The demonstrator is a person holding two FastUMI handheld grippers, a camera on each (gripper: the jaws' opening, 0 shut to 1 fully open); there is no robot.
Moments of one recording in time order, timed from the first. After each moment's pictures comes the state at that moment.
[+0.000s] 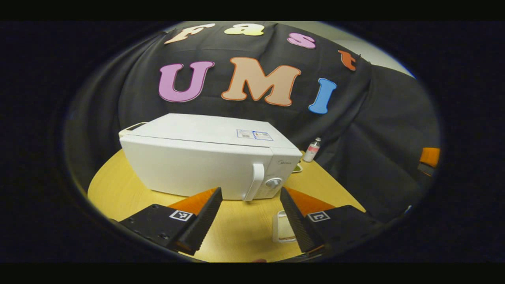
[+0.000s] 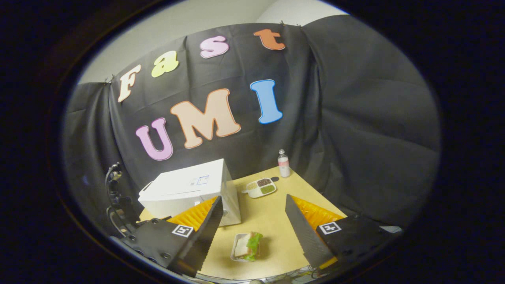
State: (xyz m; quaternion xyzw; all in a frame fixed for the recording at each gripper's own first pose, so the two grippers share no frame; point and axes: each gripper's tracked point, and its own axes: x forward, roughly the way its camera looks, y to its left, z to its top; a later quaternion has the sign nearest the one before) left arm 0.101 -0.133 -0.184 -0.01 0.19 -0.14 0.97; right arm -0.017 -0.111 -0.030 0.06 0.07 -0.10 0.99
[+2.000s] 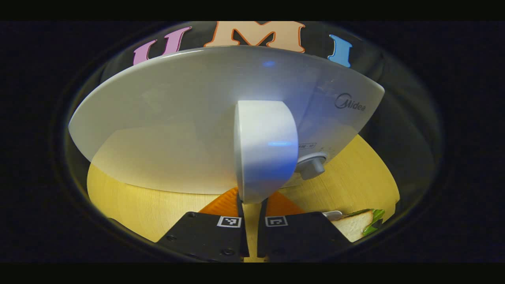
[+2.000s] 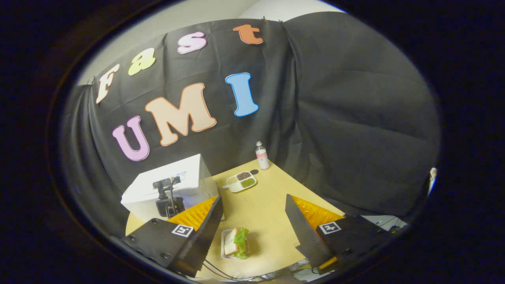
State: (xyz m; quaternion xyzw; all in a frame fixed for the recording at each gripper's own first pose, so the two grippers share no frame) left arm 0.186 -0.147 -0.320 0.06 0.33 -0.09 0.94; right arm -0.026 -0.136 -0.060 0.08 0.10 -0.18 0.98
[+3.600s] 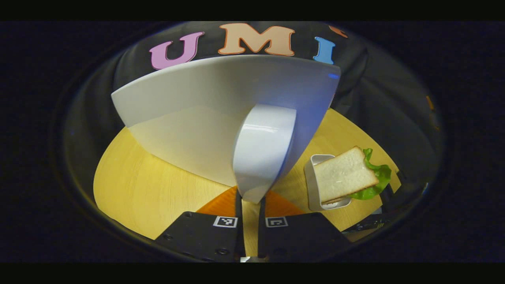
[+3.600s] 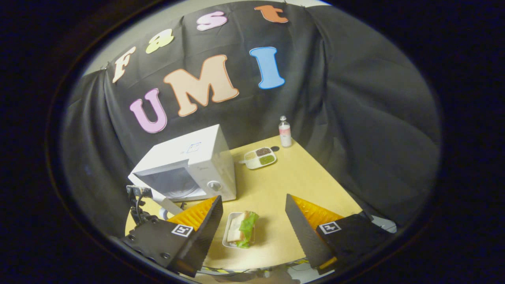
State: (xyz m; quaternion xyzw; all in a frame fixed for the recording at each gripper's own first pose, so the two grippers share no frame) left arm 0.033 -0.075 -0.325 0.07 0.33 -0.09 0.94; right arm 0.008 -0.108 -0.124 0.06 0.20 -0.07 0.98
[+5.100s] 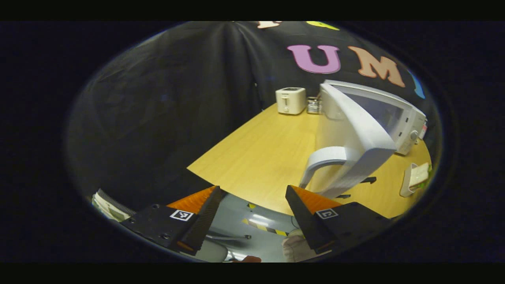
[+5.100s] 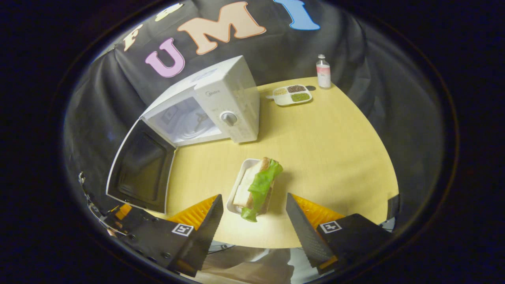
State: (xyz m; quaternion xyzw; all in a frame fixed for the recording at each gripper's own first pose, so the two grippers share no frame) left arm -0.151 0.235 -0.234 0.01 0.27 0.32 0.91; right arm 0.014 -0.087 -0.263 0.04 0.40 0.05 0.91
